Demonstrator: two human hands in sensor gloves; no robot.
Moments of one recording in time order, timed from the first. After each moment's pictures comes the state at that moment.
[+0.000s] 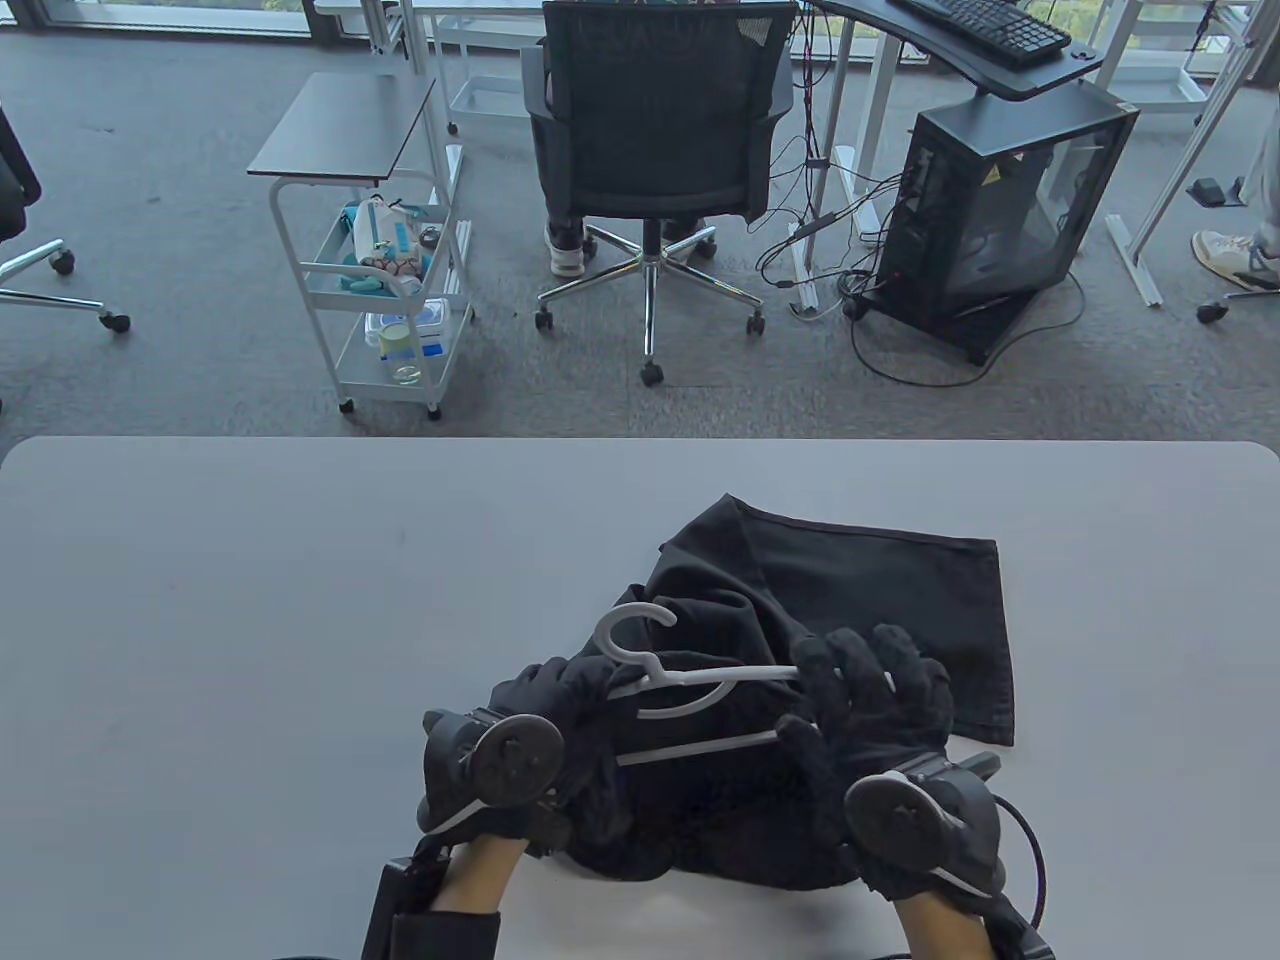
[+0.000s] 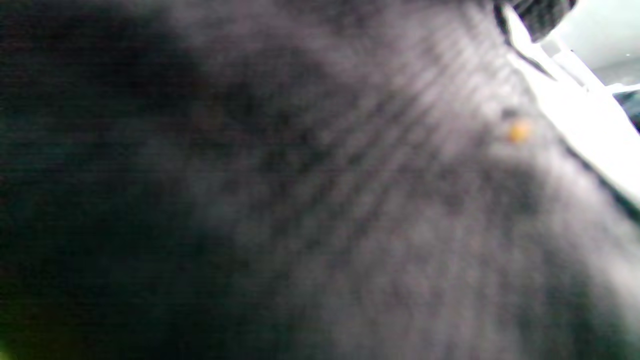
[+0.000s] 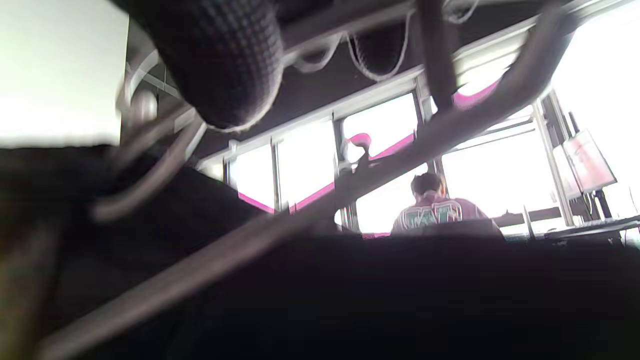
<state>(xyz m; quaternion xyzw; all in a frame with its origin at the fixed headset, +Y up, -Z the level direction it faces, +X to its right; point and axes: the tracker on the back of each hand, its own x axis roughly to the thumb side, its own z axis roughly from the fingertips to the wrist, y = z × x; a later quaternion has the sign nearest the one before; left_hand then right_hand) -0.131 -0.681 -0.319 0.18 -0.21 0.18 0.94 0.153 -0.663 -0.277 0.16 -0.24 0.95 0.13</state>
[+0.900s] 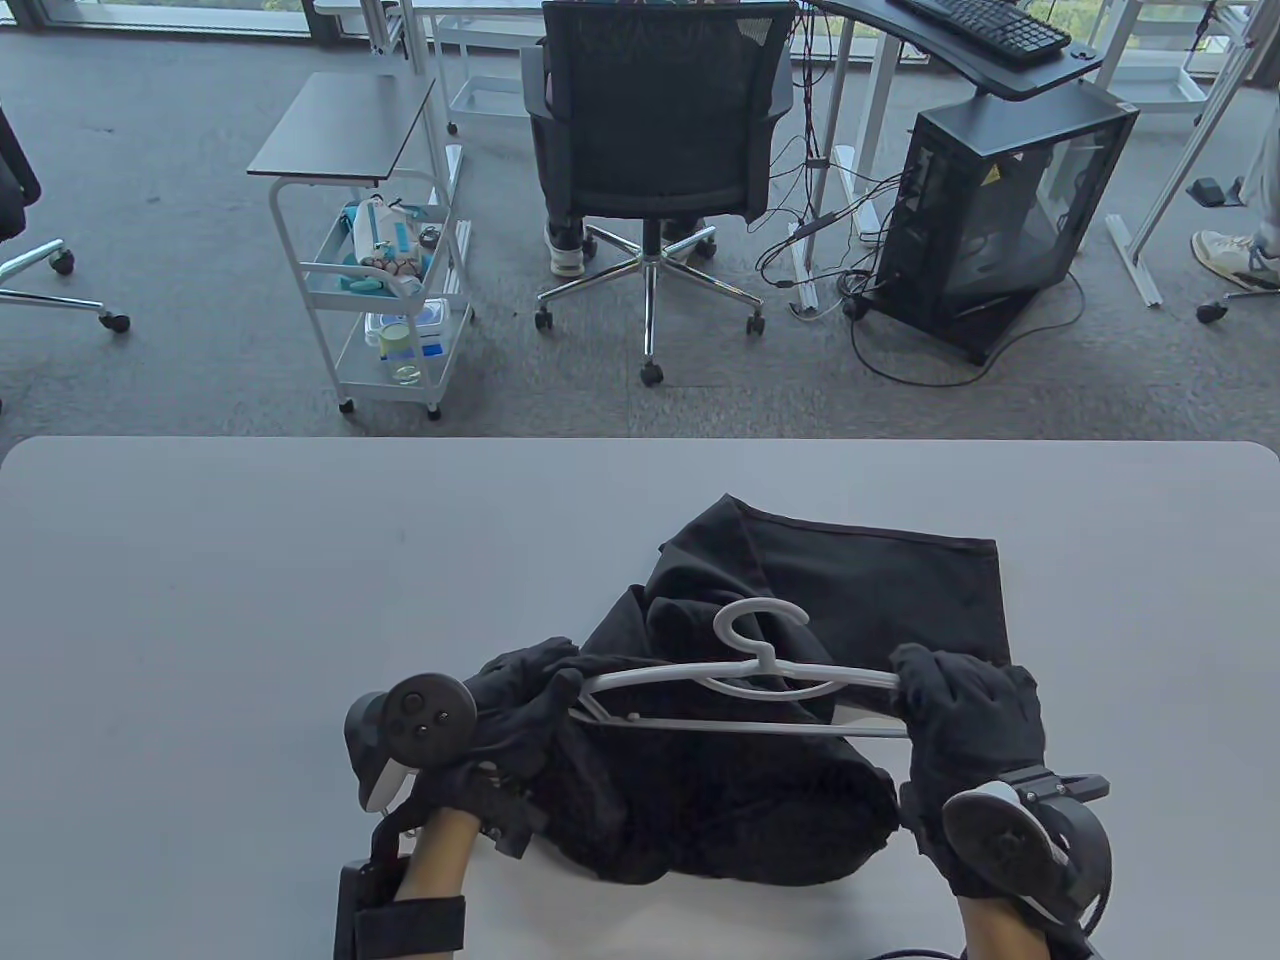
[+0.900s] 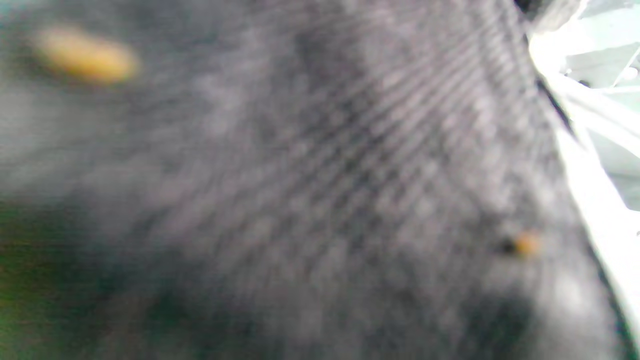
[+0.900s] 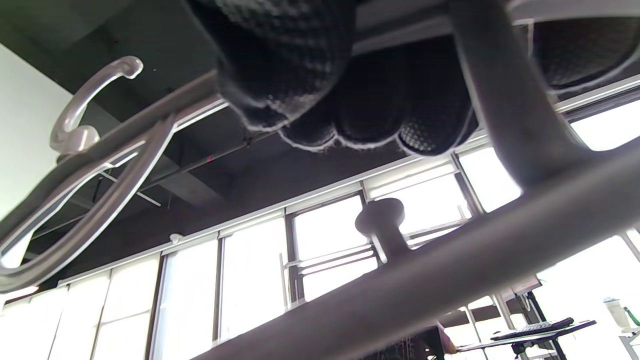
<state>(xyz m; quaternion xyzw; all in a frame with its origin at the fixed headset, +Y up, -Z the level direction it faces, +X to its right) -0.189 -0.693 -0.342 0.12 -0.16 0.38 0.90 0.226 -0.619 -0.250 0.07 -0.40 0.90 0.17</state>
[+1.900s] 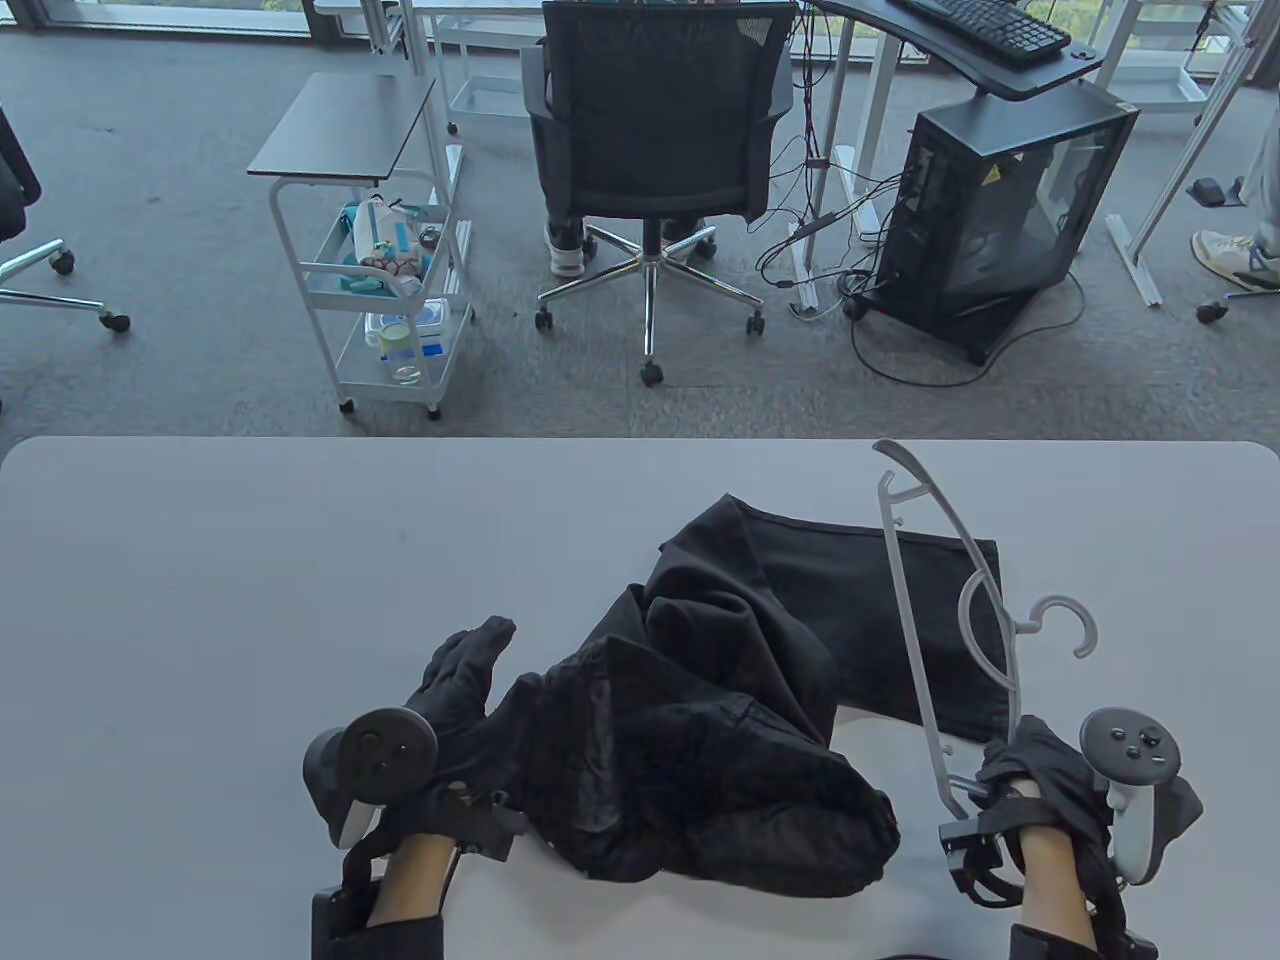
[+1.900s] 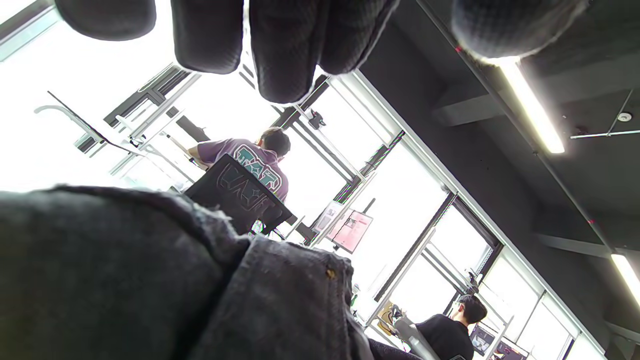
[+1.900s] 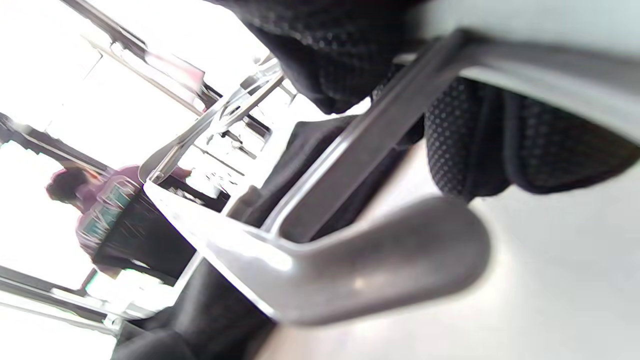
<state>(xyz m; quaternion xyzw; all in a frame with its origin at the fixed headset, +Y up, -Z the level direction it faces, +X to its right) -0.210 -0.692 -0.321 0.18 -0.12 0.37 0.90 0.334 -0.746 -0.306 -0.31 0.03 0.84 0.44</state>
